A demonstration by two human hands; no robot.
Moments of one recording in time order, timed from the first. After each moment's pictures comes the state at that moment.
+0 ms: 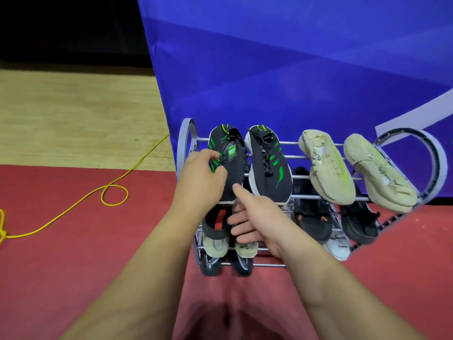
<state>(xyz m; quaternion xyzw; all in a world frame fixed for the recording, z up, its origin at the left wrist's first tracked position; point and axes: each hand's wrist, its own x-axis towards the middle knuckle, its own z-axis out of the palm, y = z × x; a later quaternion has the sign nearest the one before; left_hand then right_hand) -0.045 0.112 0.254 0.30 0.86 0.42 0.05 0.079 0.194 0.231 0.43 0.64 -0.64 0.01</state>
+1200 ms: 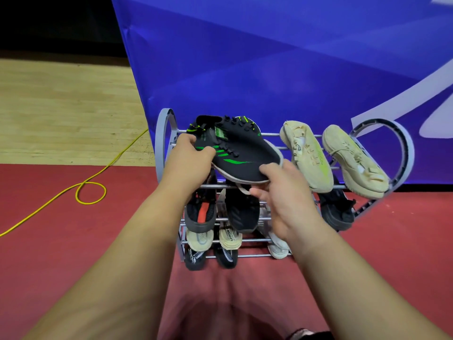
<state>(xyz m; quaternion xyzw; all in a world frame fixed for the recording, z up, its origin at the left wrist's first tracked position) -0.046 0.135 0.265 0.22 0.82 0.50 0.17 0.111 0.218 0.259 0.37 0.53 -0.69 -0.33</state>
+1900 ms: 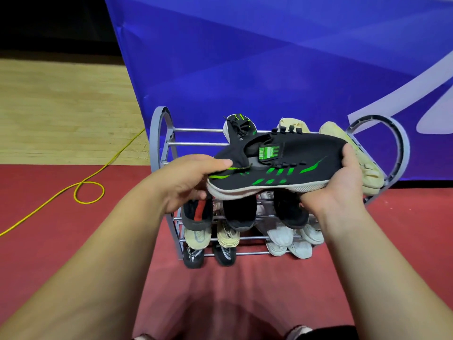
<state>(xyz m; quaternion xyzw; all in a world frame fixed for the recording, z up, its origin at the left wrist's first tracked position) -0.039 0.118 0.267 0.26 0.66 0.51 0.48 0.157 0.281 0.270 0.32 0.19 -0.81 -0.45</state>
